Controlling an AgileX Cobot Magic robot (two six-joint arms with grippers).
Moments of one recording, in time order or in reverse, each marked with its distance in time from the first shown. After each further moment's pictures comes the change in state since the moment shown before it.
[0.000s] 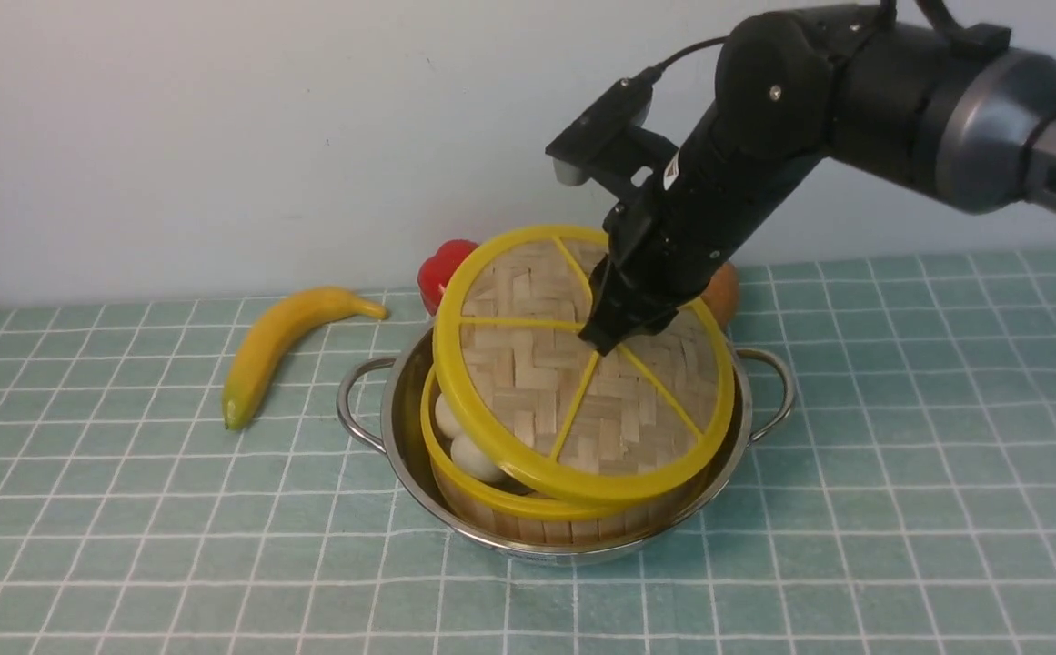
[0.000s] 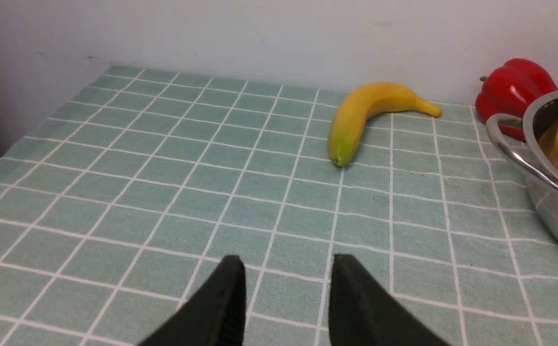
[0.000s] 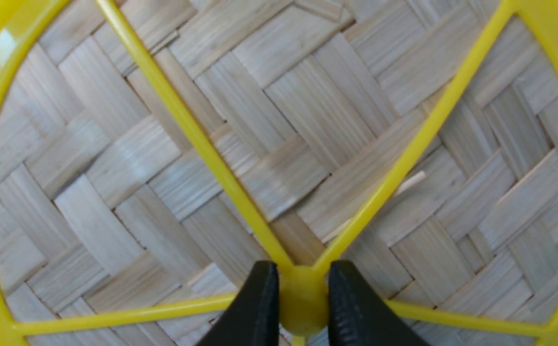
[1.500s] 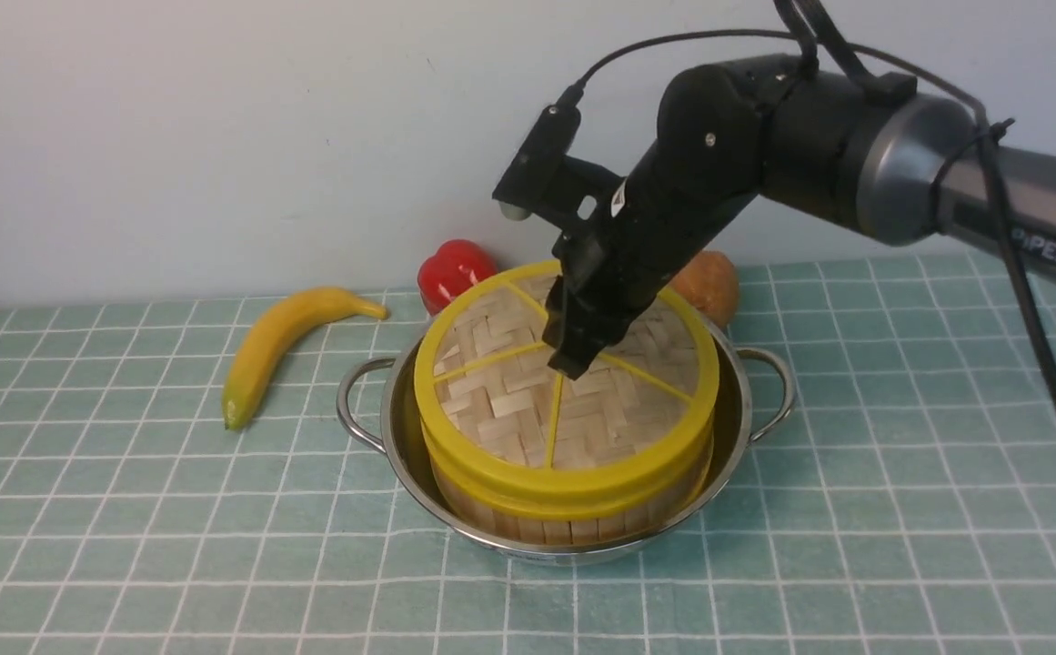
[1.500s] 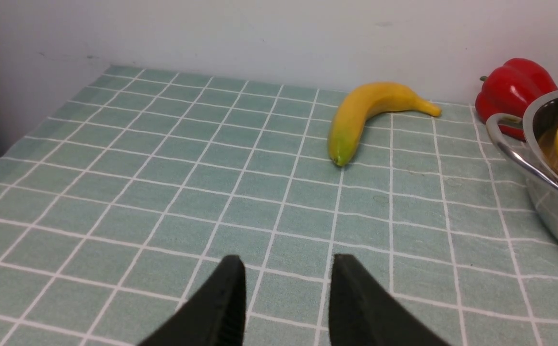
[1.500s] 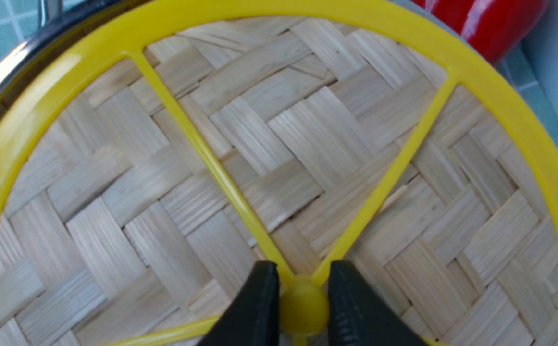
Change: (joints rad) right arm 0.038 0.088 -0.053 0.008 -0.095 -0.181; left arm 0.000 0.000 0.000 0.000 0.000 0.000
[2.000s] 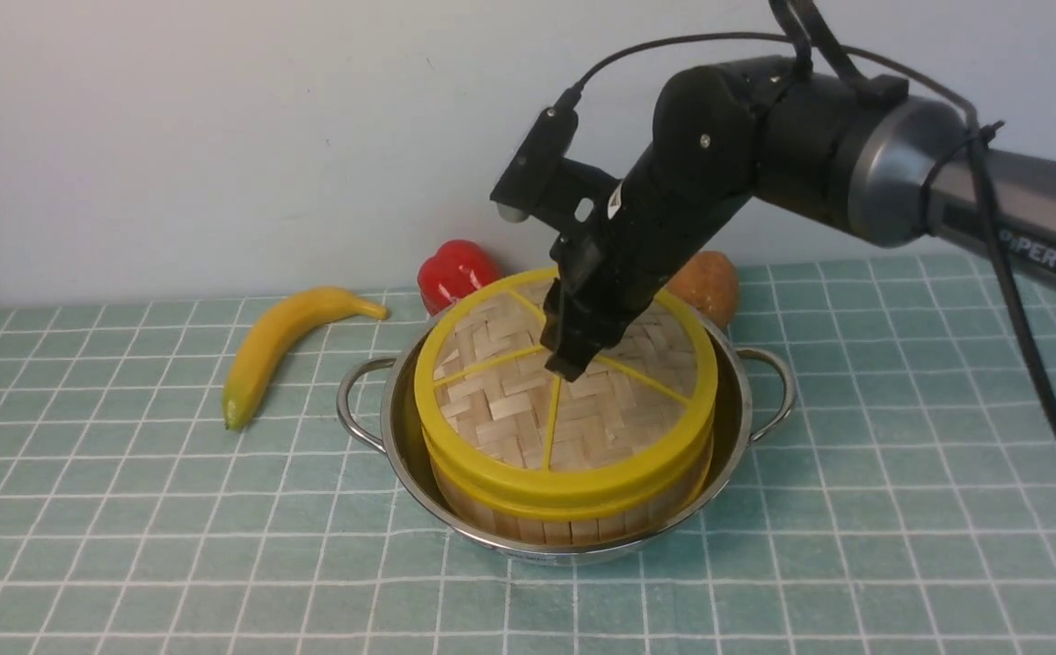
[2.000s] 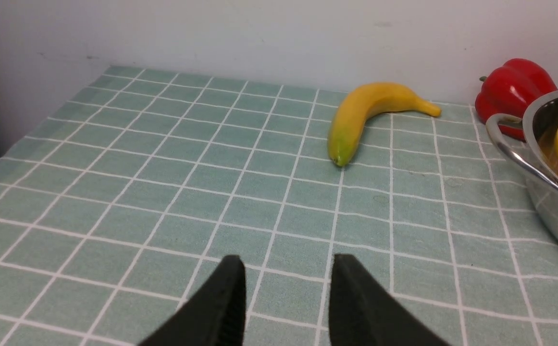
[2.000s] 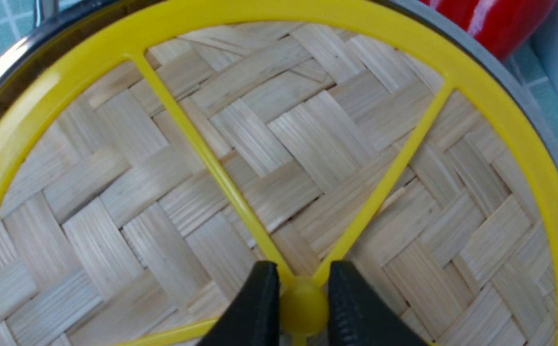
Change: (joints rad) right arm 0.000 0.030 -0.007 0.006 0.011 0.002; left arm 0.000 0.000 0.000 0.000 0.000 0.000
